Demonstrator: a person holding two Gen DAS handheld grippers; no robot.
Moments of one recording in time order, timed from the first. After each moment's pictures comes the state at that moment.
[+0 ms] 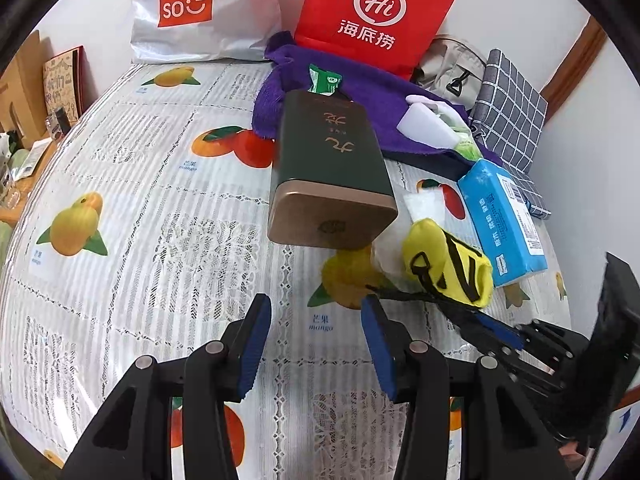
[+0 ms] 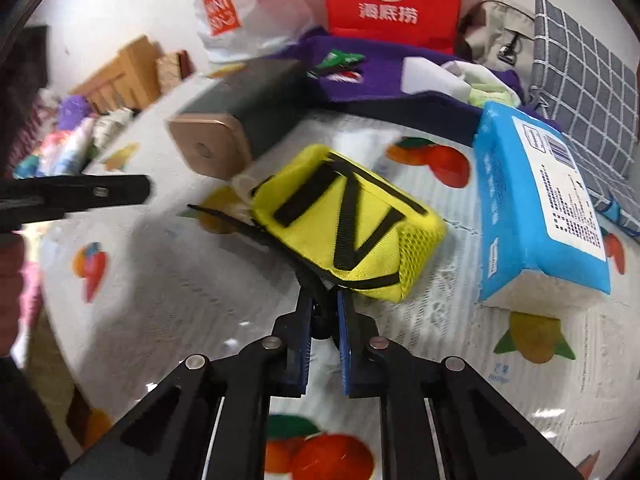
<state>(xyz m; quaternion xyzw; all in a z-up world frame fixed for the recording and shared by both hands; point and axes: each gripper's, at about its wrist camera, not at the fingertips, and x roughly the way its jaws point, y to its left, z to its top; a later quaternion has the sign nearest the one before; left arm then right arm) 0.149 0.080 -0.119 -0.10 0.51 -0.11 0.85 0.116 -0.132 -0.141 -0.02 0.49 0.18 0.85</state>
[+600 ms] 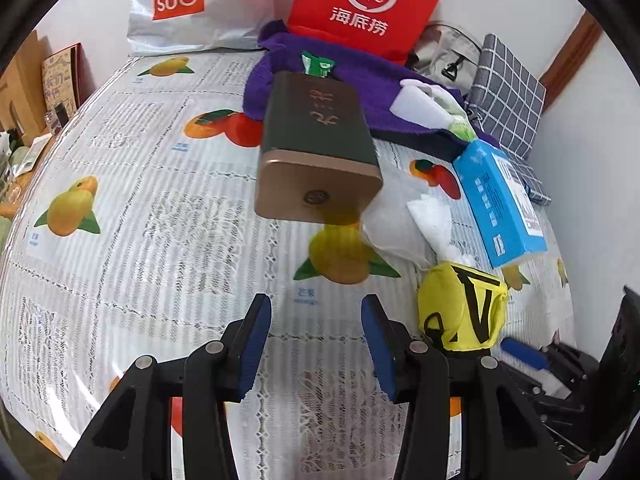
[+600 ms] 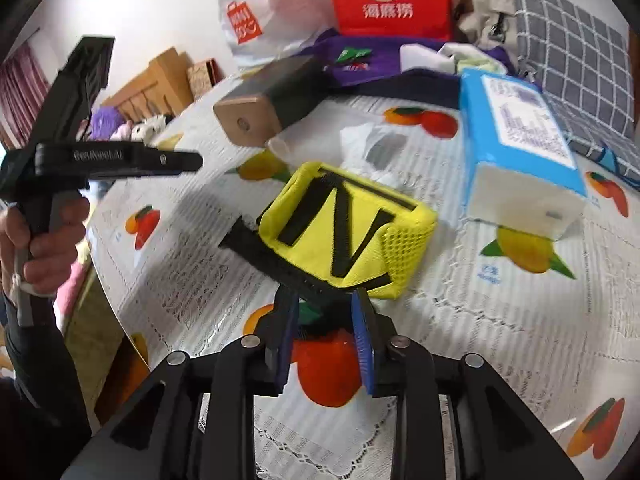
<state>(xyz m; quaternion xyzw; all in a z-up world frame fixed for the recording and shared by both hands) 0.137 0.065 -0.125 -0.09 0.52 -0.11 0.84 0.066 -0.172 -0.136 0.02 0.48 0.21 0.85</state>
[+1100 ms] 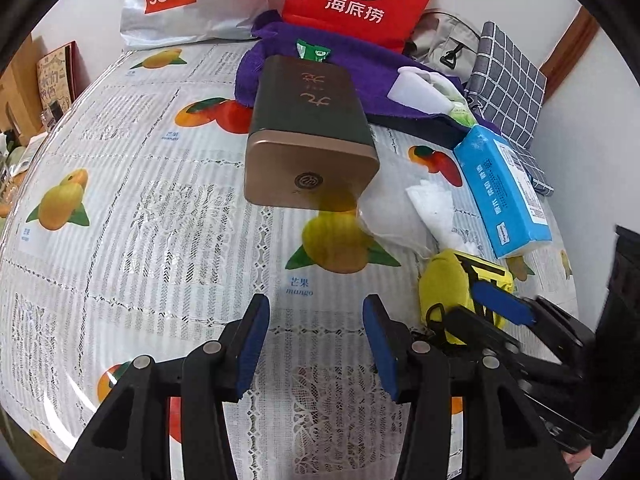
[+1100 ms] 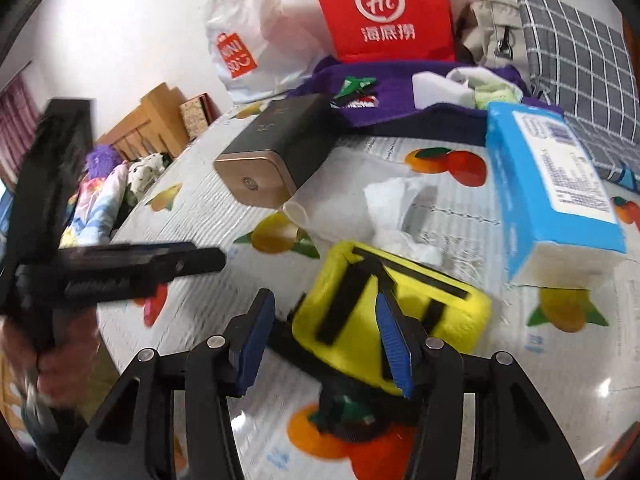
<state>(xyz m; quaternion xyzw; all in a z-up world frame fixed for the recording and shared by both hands) 0.135 0.060 -0.134 -0.08 0.53 -0.11 0.84 0.118 -0.125 -0.139 0.07 0.48 0.19 0.85</state>
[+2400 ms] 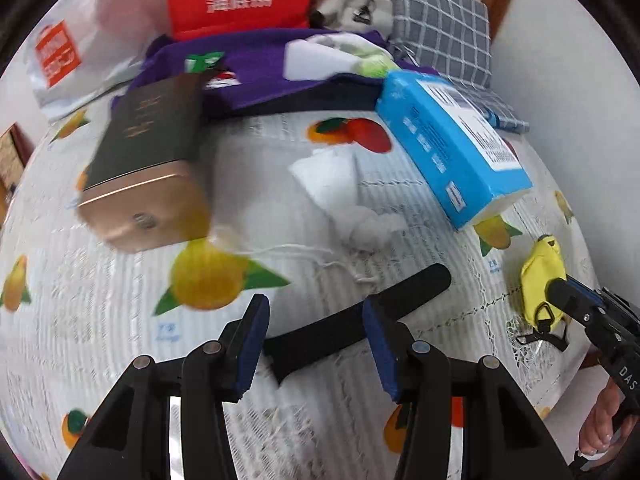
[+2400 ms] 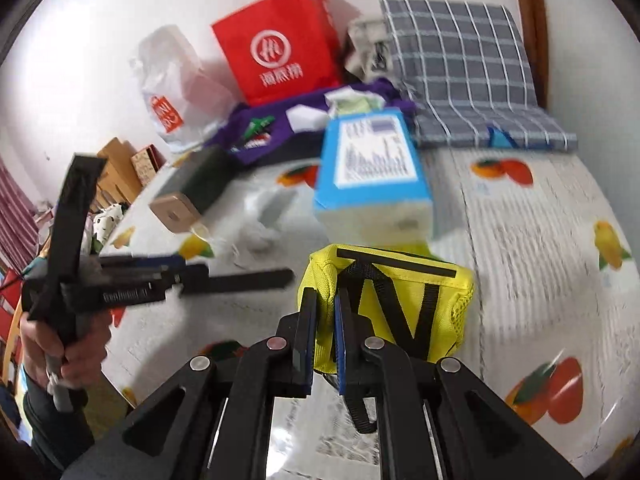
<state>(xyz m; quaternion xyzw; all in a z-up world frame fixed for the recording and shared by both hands) 0.143 -0.043 -0.142 0.04 0.53 -0.17 0.83 0.057 -0.259 -0.126 0.13 0.44 0.10 0.88</state>
